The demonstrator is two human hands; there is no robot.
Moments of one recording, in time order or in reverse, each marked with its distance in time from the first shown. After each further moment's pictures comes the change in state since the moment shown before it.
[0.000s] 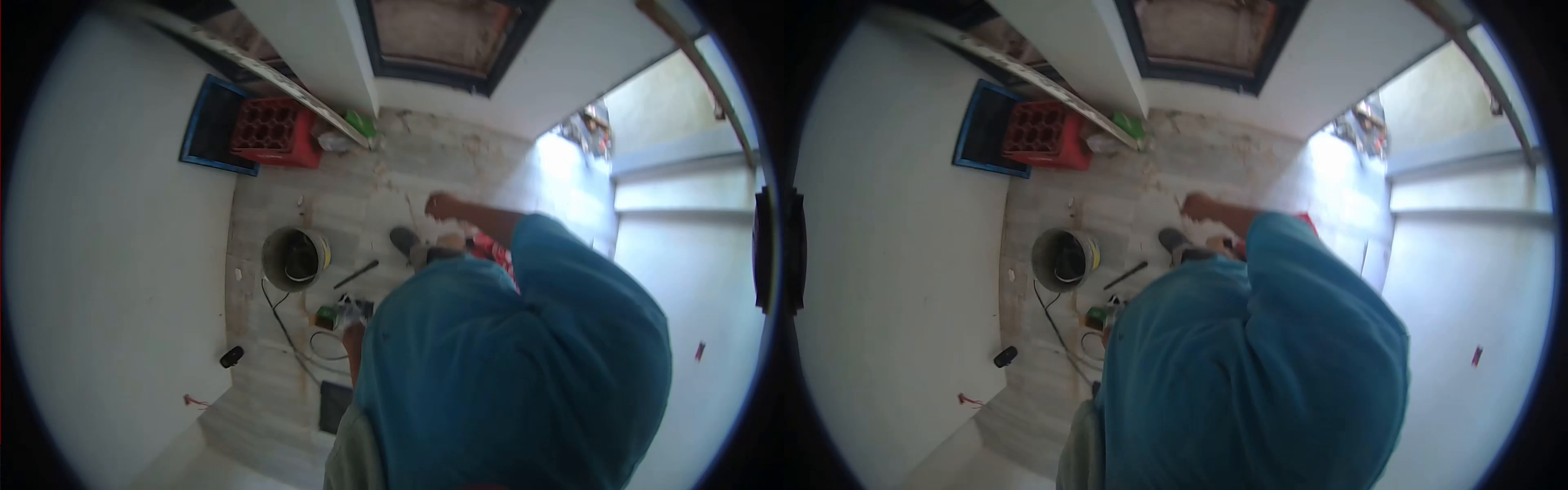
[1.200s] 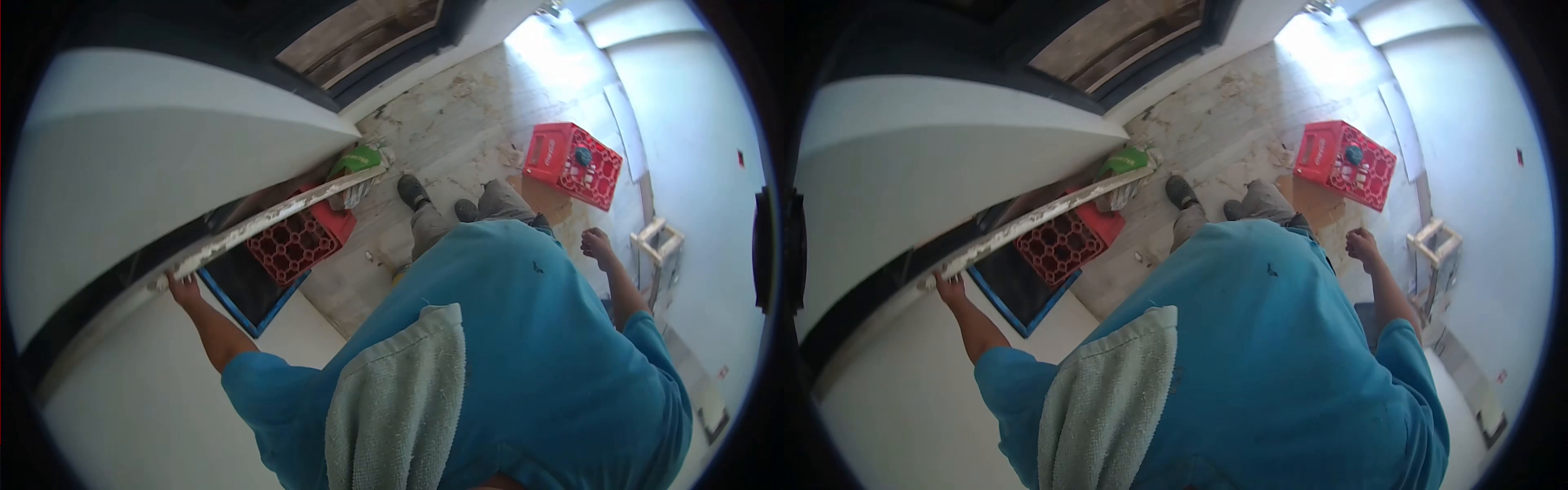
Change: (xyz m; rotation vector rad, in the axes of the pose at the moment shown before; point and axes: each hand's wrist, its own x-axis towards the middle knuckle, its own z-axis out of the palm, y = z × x) left_hand 0.849 0.561 -0.484 -0.813 0.039 0.149; right_hand -0.161 -0.081 0.051 1.254 0.944 0.877
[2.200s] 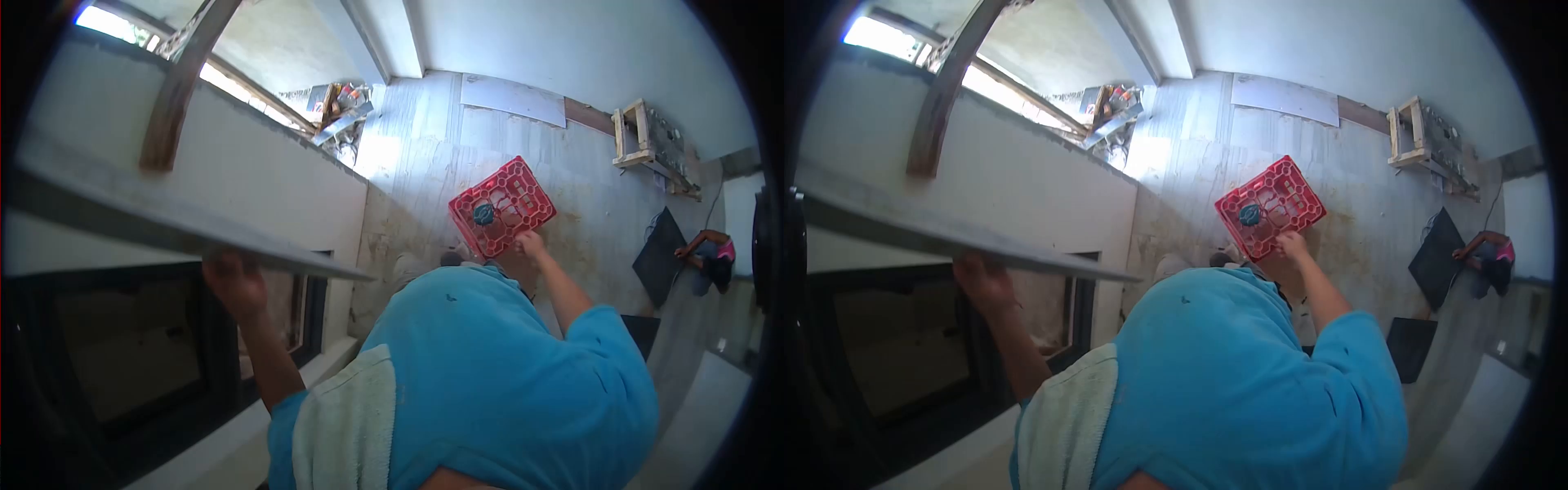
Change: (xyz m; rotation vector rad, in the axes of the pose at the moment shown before) left_hand -0.714 -0.094 0.748 -0.158 -1.652 0.394; right_hand 0.232 0.068 -0.158 1.091 0.218 -0.147
